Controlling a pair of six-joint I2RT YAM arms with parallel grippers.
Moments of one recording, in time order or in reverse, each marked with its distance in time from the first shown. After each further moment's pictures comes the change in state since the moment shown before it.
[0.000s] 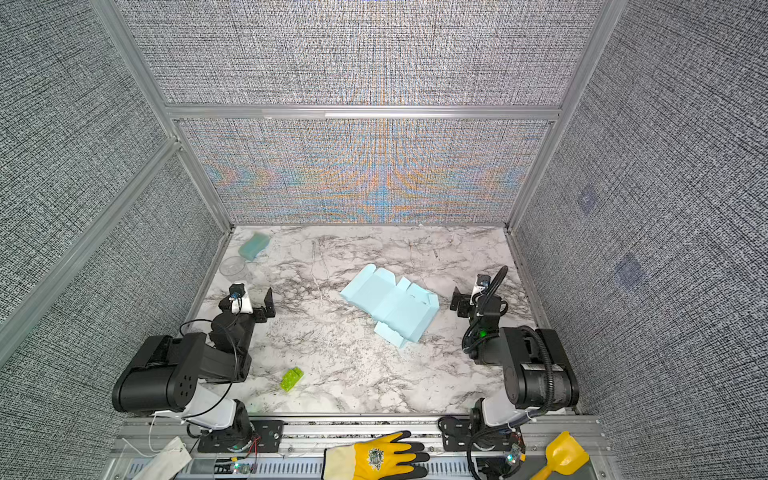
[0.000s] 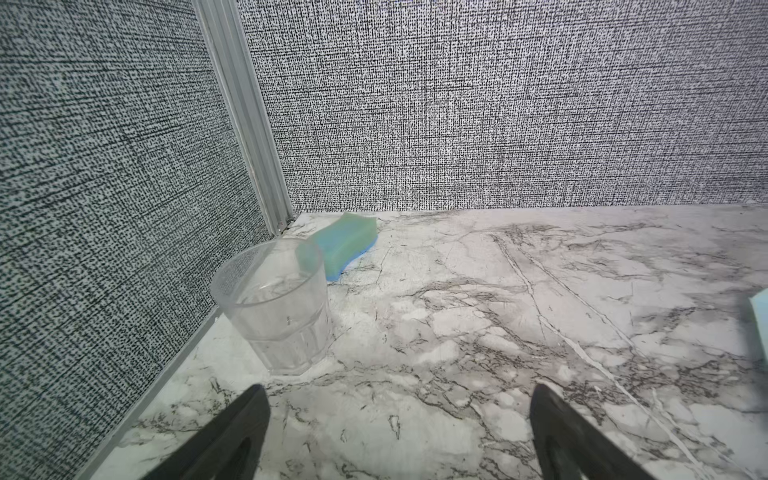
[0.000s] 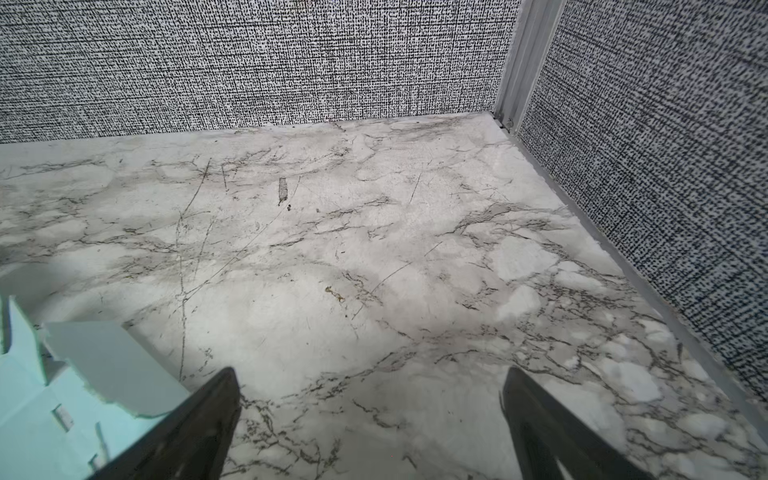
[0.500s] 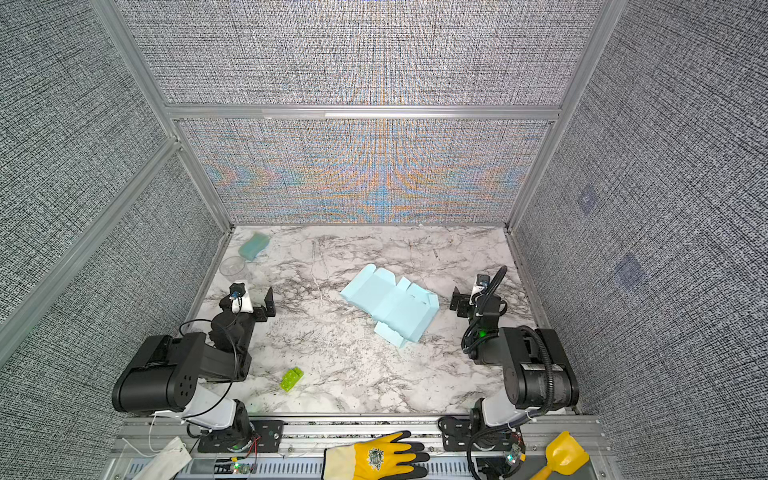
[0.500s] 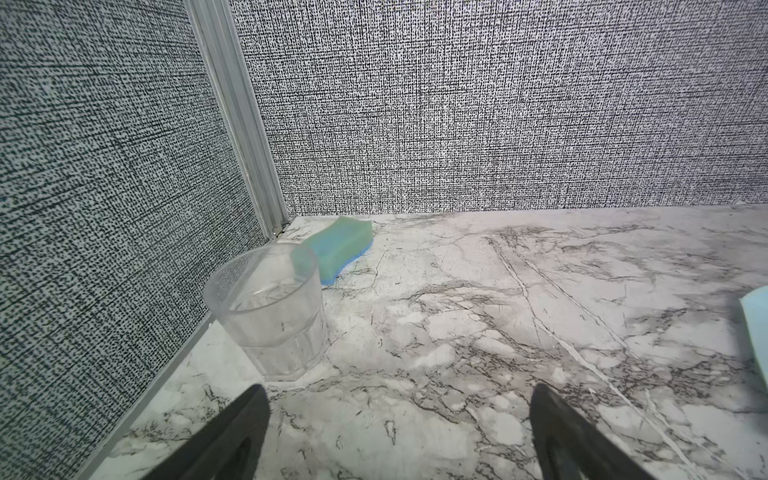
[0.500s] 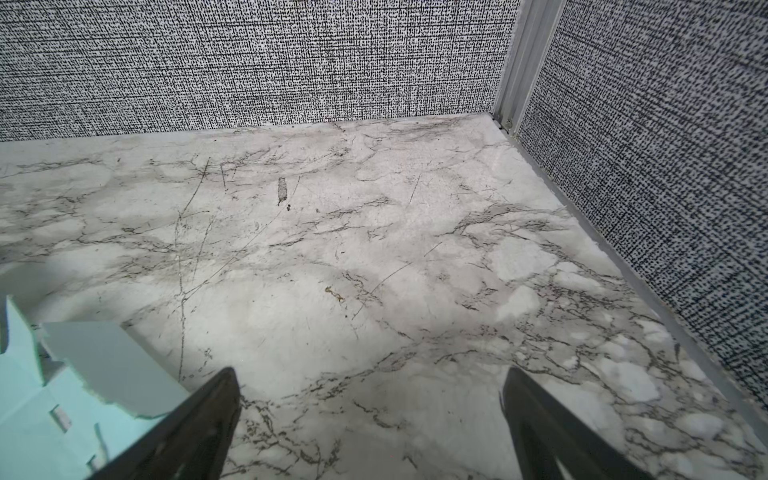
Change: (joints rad) left arm 0.001 0.000 0.006 -0.001 0.010 0.000; right arm 0.004 0.000 0.000 0.000 0.004 0.000
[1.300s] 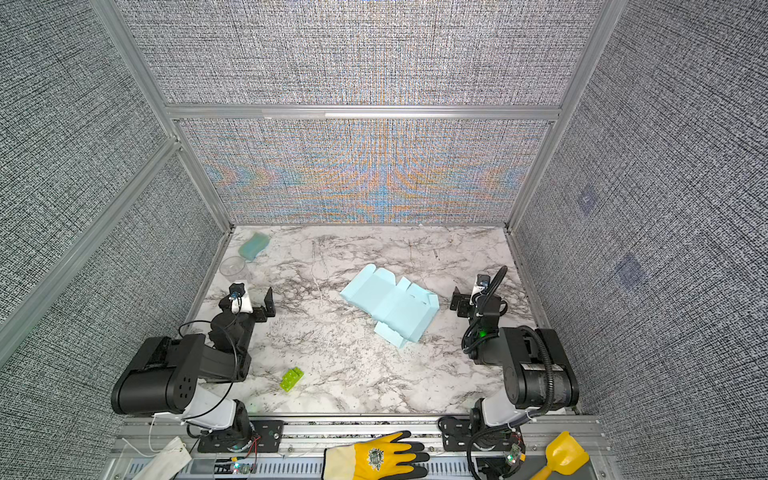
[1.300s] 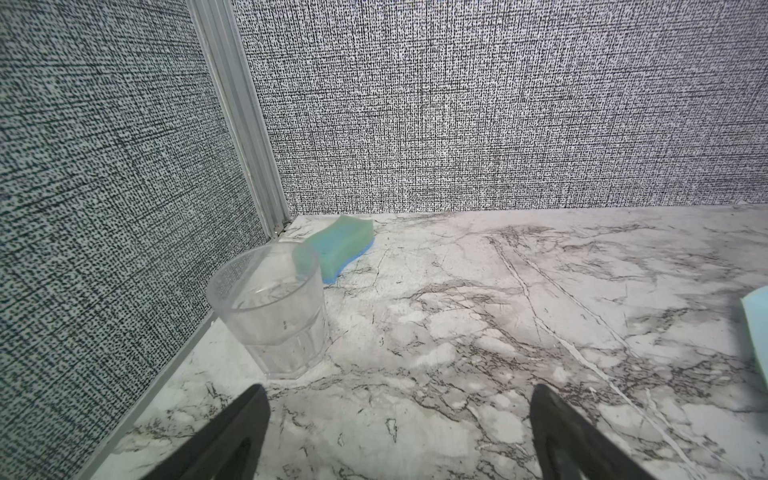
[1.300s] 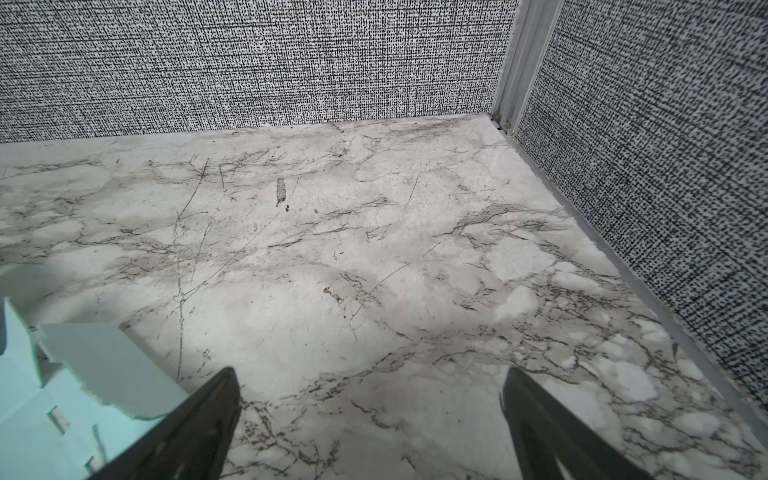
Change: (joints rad) left arm -0.011 -0.039 -0.001 -0.031 -0.035 -0.004; right arm -0.002 -0.006 -0.017 0.019 0.016 0.001
